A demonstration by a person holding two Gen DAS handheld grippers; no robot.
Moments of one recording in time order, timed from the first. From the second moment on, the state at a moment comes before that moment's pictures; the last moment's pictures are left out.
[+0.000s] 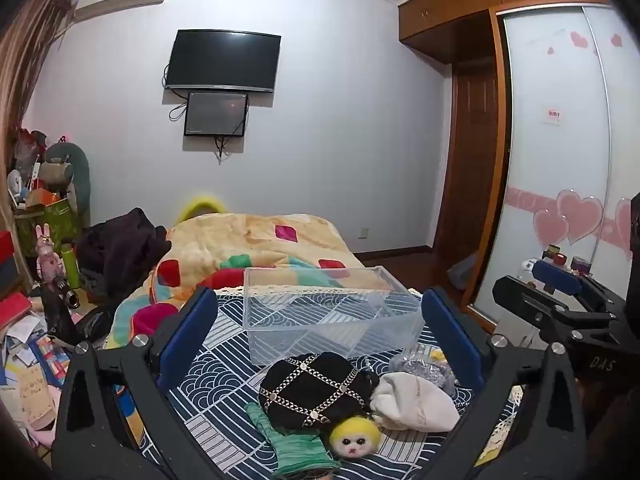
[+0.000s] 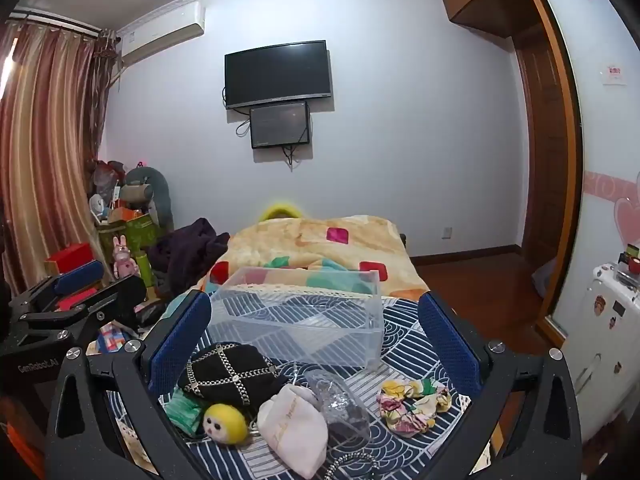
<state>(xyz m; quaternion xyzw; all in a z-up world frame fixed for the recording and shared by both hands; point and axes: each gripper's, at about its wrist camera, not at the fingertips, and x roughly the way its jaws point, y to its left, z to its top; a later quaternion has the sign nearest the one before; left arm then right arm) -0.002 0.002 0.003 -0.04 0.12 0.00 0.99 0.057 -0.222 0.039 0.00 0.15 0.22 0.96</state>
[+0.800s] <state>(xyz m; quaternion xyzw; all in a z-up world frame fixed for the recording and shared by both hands) -0.008 0.001 0.005 -0.04 0.11 0.00 0.99 0.058 -0.222 0.038 0.00 0.15 0.23 0.96</state>
